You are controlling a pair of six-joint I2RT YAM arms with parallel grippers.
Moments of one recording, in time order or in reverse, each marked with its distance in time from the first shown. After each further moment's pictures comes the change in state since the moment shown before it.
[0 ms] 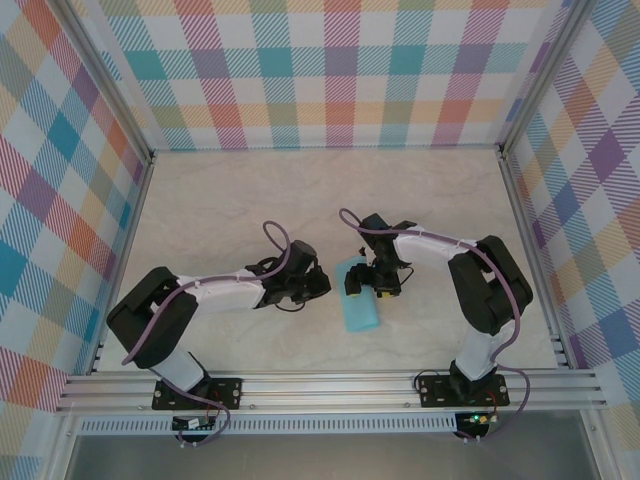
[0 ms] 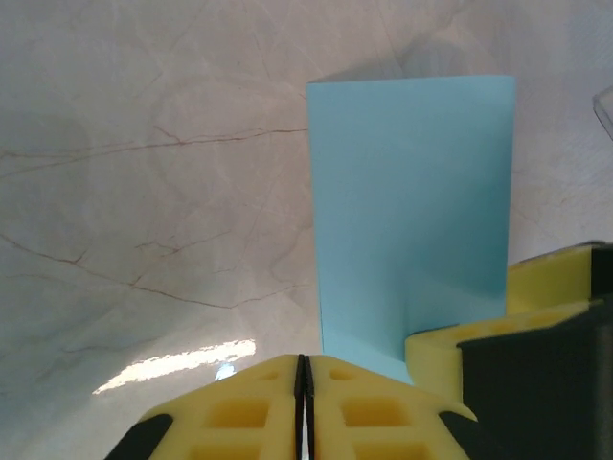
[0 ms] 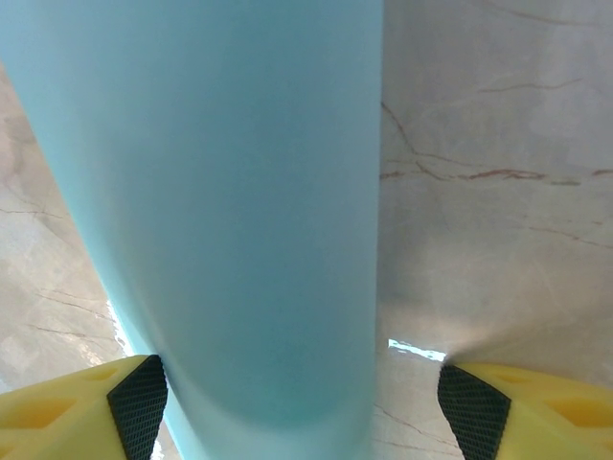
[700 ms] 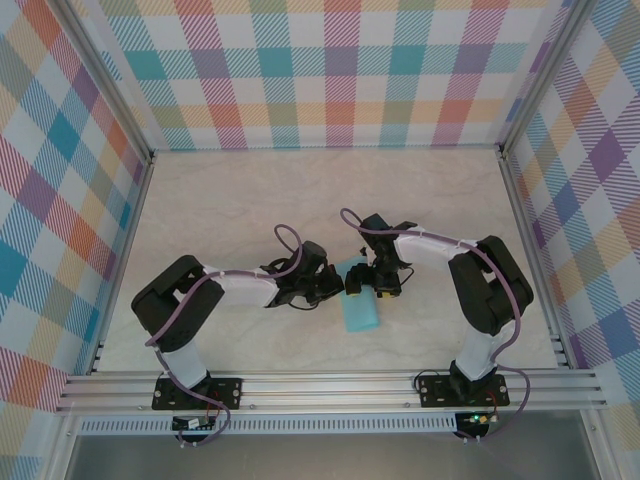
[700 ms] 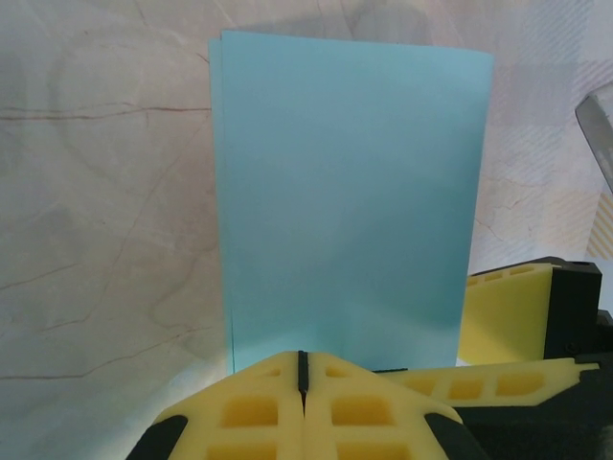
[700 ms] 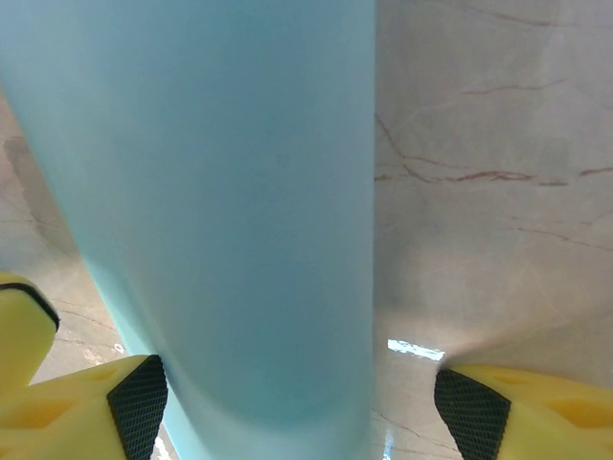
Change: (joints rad) left arm -0.023 0.142 0.032 0.182 0.089 -0.119; right arm 0.000 -0.002 -0.009 0.012 0.002 0.019
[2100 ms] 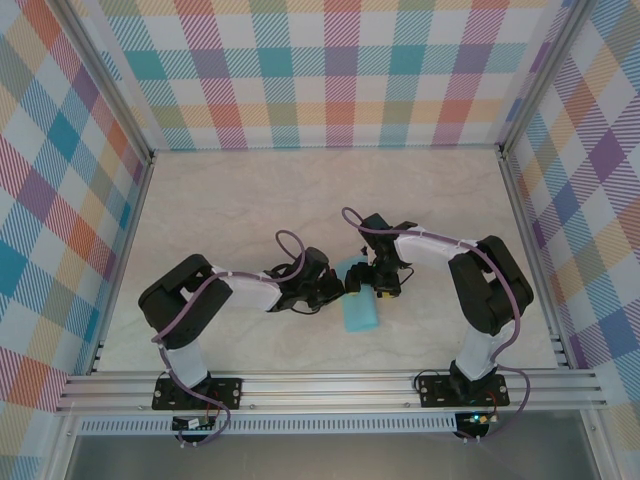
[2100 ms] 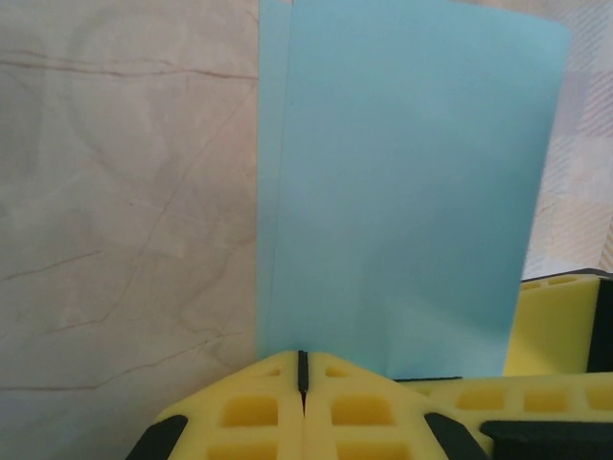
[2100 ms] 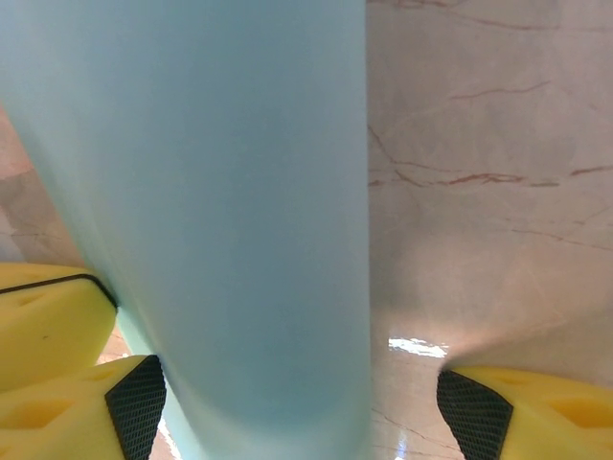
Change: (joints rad) left arm -0.022 0.040 -0.029 0.066 -0.026 -0.046; right arm 0.000 0.006 -0.006 0.009 -0.003 0.033
